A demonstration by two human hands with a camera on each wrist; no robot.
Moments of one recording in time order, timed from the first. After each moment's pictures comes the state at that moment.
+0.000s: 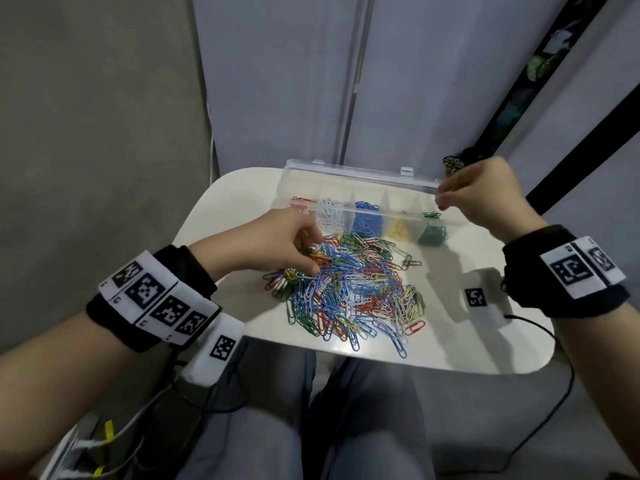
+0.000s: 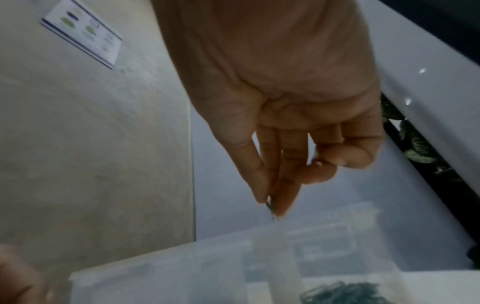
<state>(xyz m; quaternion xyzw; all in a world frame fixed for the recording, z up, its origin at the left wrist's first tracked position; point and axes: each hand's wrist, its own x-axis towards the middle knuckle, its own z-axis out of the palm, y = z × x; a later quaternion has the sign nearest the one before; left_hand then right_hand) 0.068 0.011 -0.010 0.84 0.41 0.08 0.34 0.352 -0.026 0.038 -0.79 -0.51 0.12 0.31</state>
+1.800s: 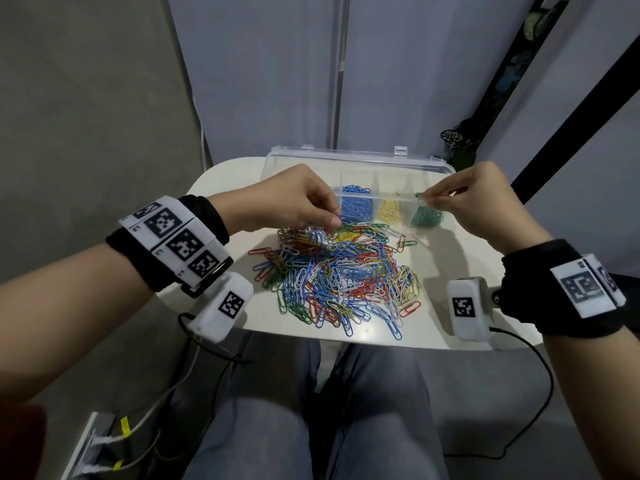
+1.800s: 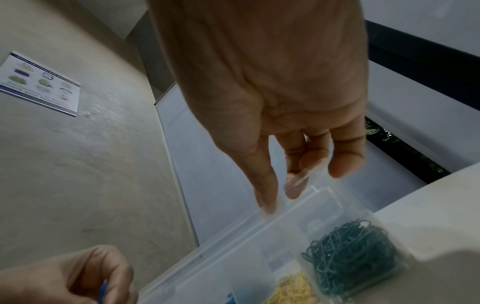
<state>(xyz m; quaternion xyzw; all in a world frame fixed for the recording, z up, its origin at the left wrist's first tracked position) 0.105 0.030 0.007 0.80 0.35 0.11 0.48 0.348 -0.062 0.017 -0.76 -0.53 0.16 0.33</state>
